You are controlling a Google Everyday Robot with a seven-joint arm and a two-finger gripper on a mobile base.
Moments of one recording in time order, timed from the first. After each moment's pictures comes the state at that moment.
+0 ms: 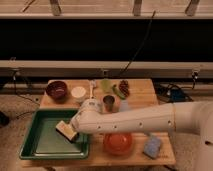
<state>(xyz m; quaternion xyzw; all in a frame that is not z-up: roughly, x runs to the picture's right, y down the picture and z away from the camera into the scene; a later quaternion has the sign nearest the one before) -0.159 0.195 0.747 0.10 -0.26 -0.84 0.47</state>
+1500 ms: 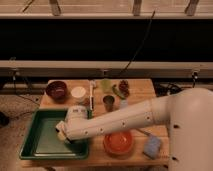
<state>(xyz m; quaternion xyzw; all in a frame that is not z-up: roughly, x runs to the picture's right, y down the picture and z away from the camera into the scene) -0.202 0.226 0.772 0.09 -0.26 -0.87 0.42</state>
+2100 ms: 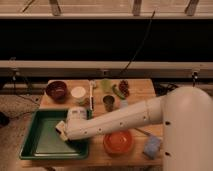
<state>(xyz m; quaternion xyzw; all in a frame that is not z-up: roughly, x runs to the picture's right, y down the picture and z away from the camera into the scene) -0.195 0.241 0.795 0.06 -0.25 -0.87 0.42</state>
